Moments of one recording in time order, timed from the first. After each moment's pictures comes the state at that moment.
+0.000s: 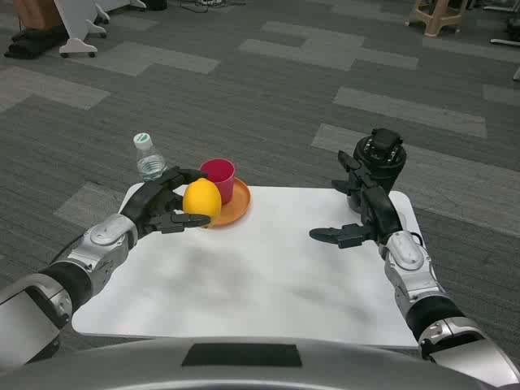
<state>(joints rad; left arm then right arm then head) -0.51 0.39 -0.71 1.01 -0.68 -0.47 -0.20 -0.28 -0.27 0.13 0.86 0.18 -0.60 0.14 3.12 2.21</state>
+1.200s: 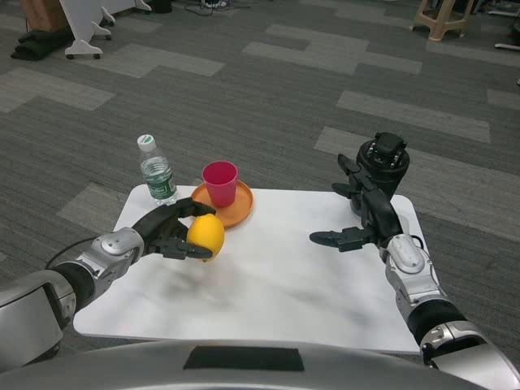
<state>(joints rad) -0.57 0.39 -0.99 1.13 -0.67 -0.40 -0.19 -0.29 -0.27 0.15 0.86 0.18 -0.60 0.14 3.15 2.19</state>
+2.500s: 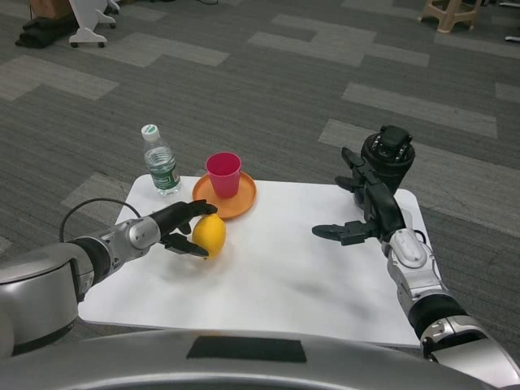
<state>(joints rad) -0.66 0.35 -1.18 1.20 -0.26 -0.34 0.06 -0.29 -0.27 0.15 0.86 0.18 -0.60 0.14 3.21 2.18</state>
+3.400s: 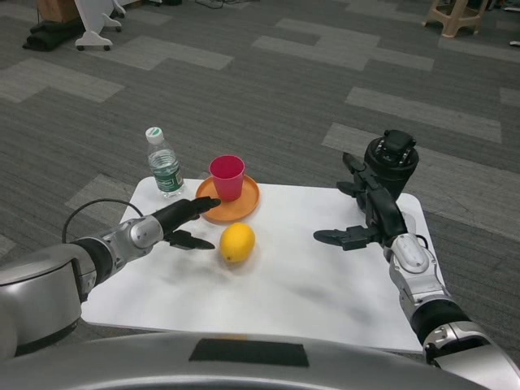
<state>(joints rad) -0.64 0.35 -1.08 1.20 -0.28 -0.40 0.06 -0.29 -0.27 0.17 0.87 0.18 -0.60 0.14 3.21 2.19</state>
